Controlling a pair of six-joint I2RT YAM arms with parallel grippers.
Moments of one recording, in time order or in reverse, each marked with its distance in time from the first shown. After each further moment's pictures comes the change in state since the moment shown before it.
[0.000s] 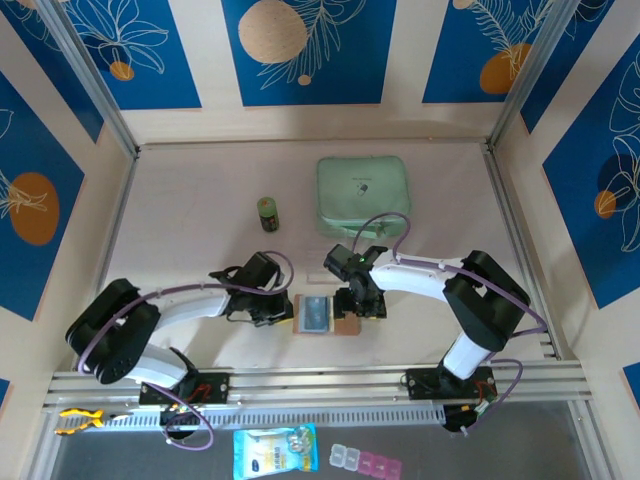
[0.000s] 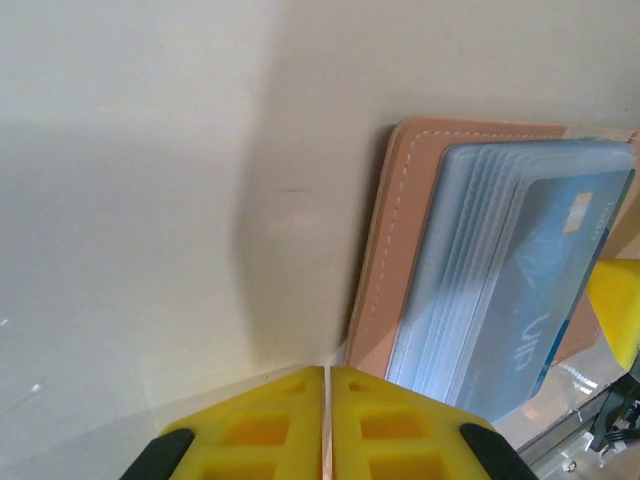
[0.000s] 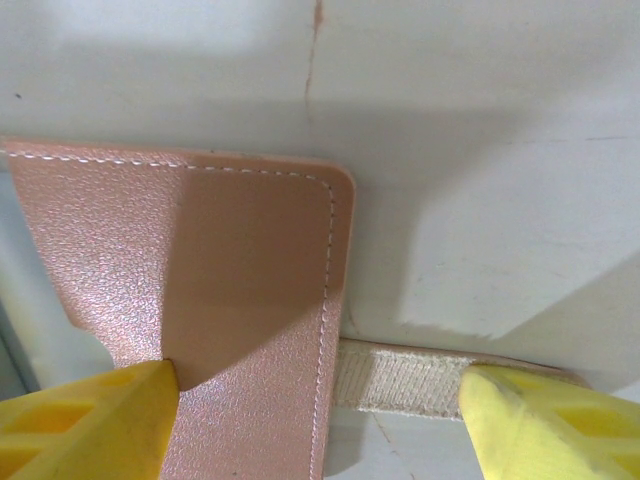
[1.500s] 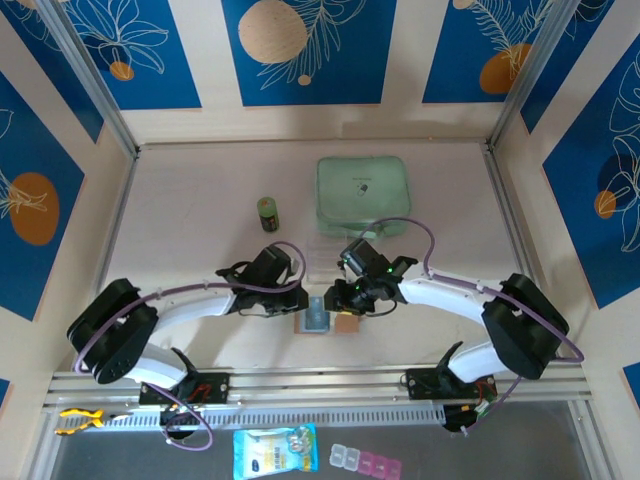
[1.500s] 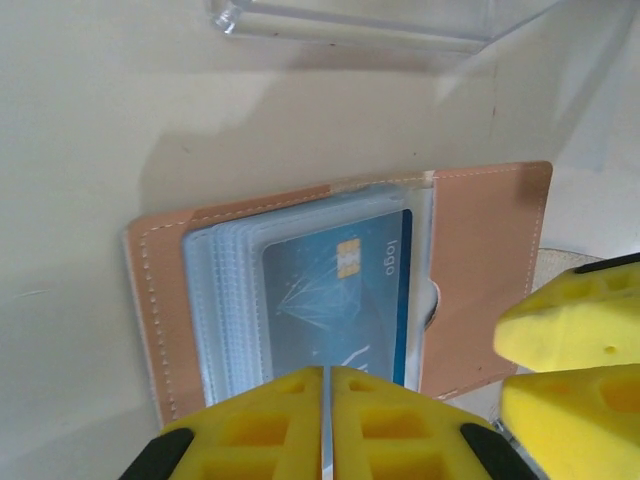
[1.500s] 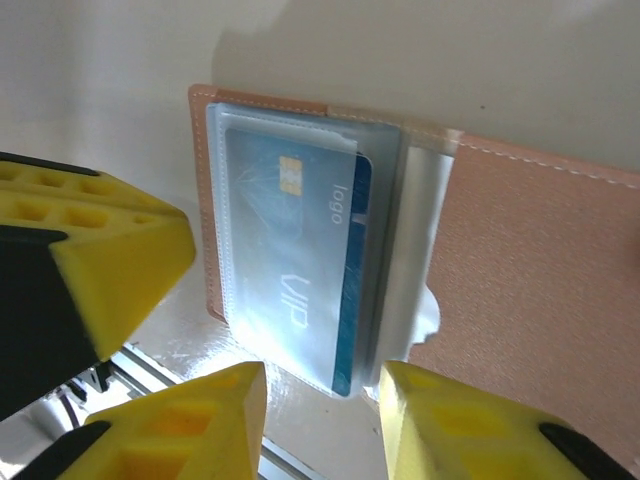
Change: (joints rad) left arm -0.074 0.021 0.073 0.118 -0.031 -0.009; right arm -0.051 -0.226 -0.182 0.409 -0.335 0.020
